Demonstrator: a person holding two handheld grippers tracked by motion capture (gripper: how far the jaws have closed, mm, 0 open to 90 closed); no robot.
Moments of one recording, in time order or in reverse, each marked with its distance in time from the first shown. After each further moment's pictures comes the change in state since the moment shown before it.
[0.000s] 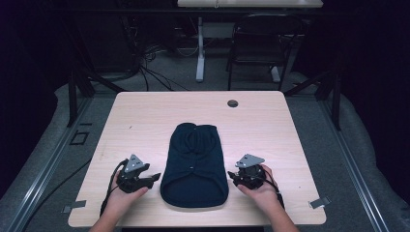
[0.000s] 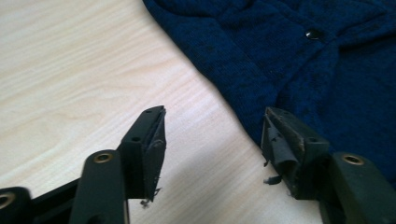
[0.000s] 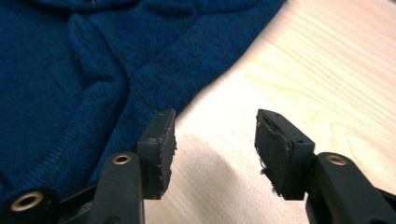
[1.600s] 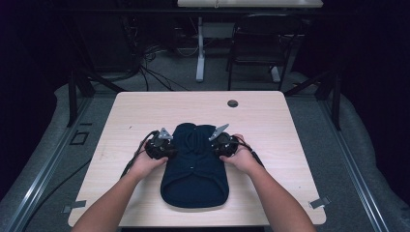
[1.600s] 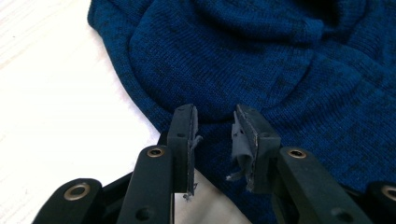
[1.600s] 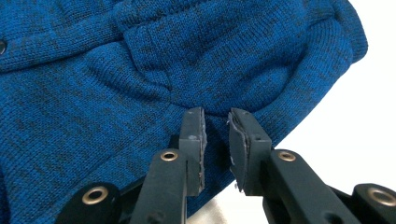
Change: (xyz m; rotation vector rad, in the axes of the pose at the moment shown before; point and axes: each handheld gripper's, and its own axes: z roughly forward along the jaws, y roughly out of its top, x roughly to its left) left arm 0.025 0.080 0.097 0.166 -0.072 0.163; right arm -0.032 0.088 0.093 0.194 0.156 -0.200
